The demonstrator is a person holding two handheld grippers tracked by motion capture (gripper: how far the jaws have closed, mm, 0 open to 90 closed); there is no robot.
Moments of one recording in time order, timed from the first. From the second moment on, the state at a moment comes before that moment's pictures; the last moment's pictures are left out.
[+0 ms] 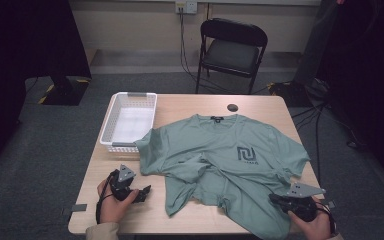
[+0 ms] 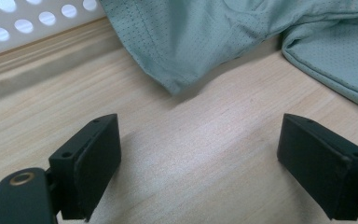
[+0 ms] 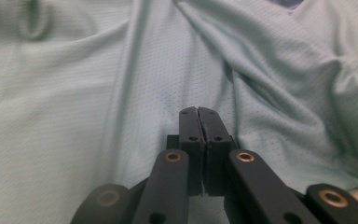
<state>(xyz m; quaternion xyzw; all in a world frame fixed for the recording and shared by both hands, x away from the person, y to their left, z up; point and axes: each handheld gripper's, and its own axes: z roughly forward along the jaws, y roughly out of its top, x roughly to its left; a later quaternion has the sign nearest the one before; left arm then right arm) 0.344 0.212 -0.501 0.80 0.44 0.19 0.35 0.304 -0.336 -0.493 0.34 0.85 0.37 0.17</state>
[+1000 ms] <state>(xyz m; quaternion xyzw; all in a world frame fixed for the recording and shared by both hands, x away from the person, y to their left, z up) 0.344 0.211 -0.501 0.80 0.44 0.19 0.35 0.280 -0.333 -0.492 0.33 0.85 0.39 0.11</state>
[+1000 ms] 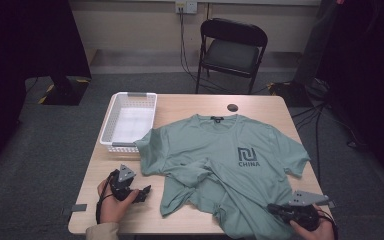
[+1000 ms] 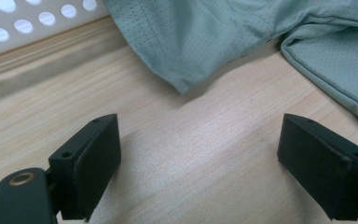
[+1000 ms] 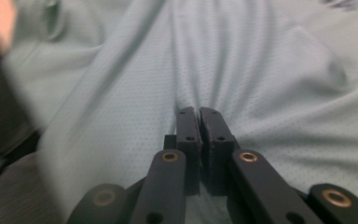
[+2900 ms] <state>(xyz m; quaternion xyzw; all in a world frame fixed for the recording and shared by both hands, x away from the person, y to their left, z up) 0.343 0.204 -0.500 0.80 0.43 0.20 0.37 0.388 -0.353 -0.500 0.43 0.81 0.35 0.19</state>
